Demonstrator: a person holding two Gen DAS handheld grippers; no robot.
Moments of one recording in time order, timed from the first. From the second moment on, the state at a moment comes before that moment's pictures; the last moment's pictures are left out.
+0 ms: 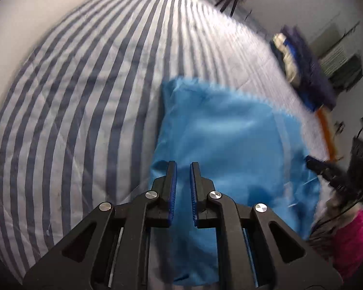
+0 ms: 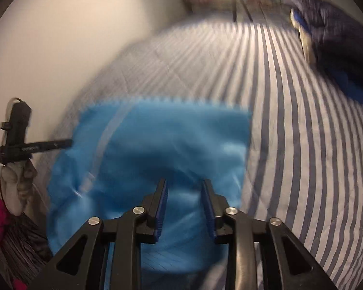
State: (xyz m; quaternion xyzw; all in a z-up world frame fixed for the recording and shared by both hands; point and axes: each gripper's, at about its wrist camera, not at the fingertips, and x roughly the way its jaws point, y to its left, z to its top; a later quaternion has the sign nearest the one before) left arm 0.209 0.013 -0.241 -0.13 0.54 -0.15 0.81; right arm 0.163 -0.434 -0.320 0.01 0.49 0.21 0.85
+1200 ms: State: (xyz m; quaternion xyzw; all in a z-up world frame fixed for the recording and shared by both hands) left arm 0.216 0.059 -0.265 -0.34 0.56 -0.20 0.72; right arm 0.184 -0.501 -0.385 0.33 0.51 0.32 0.72
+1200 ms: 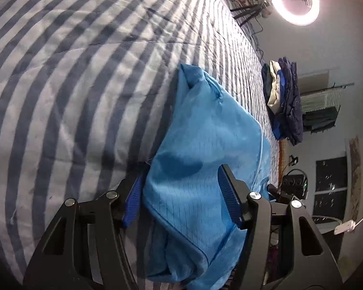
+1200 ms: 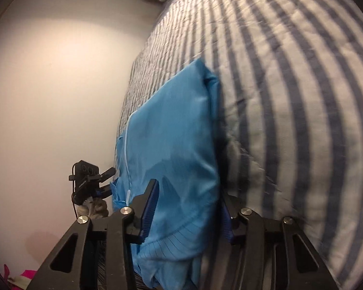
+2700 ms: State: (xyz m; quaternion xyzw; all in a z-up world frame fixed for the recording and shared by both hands) left arm 0.194 0.017 -0.262 -0.28 0.56 -0.18 0.76; right arm 0.118 -0.472 -0.333 0.17 0.52 0.22 0.81
